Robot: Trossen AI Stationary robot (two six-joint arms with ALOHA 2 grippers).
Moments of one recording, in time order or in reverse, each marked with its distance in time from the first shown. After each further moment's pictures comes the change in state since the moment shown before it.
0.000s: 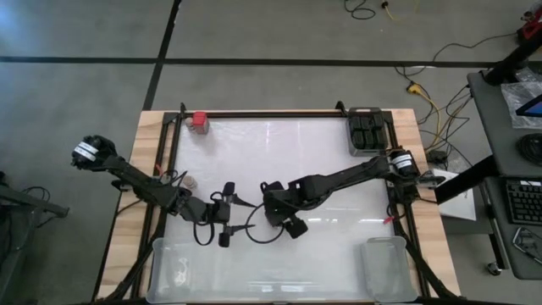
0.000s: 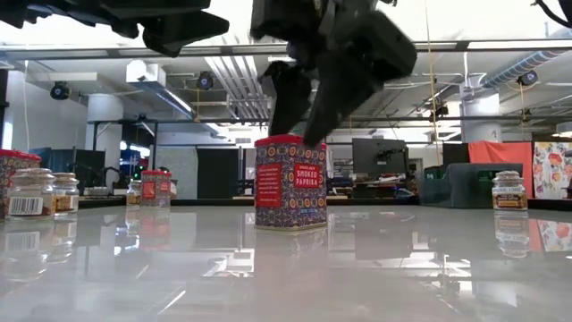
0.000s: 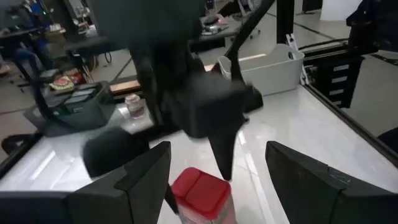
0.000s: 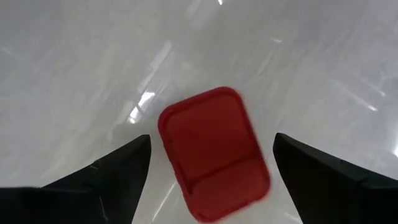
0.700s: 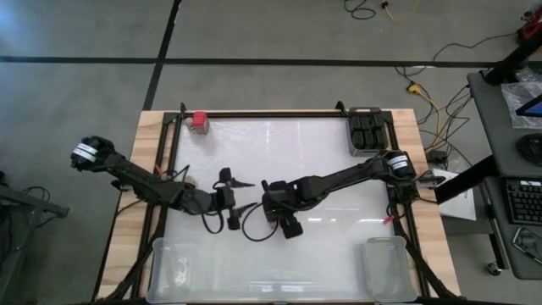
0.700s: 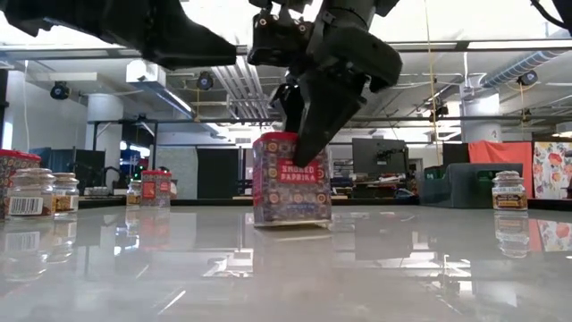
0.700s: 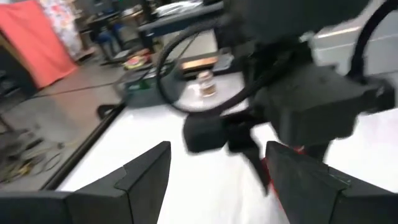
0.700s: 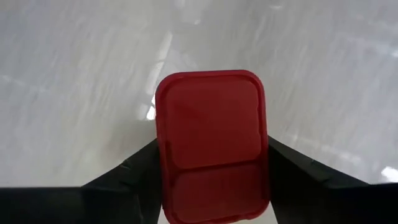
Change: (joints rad) left arm 0.090 -0.001 0.000 -0.057 -0.201 0.021; right arm -0.003 0.029 0.000 -0.014 0.009 0.259
